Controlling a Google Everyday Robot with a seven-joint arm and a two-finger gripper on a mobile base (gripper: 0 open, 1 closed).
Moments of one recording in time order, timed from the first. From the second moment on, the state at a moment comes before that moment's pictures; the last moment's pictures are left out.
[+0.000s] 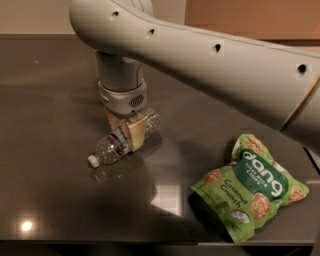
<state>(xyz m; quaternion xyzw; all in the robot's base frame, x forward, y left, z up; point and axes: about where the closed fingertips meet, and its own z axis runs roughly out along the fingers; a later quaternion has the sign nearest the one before) 0.485 0.074 0.846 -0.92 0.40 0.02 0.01</state>
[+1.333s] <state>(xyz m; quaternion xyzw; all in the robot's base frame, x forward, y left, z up) 0.516 0.088 0.996 -0.79 0.50 0.27 0.23</state>
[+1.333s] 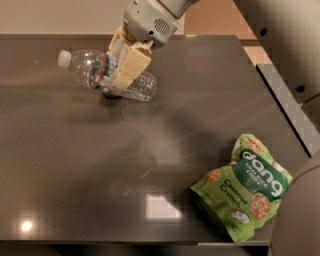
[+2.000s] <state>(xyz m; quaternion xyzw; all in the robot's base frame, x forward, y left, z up) 0.503 0.080 1.014 -0.71 0.51 0.38 0.30</state>
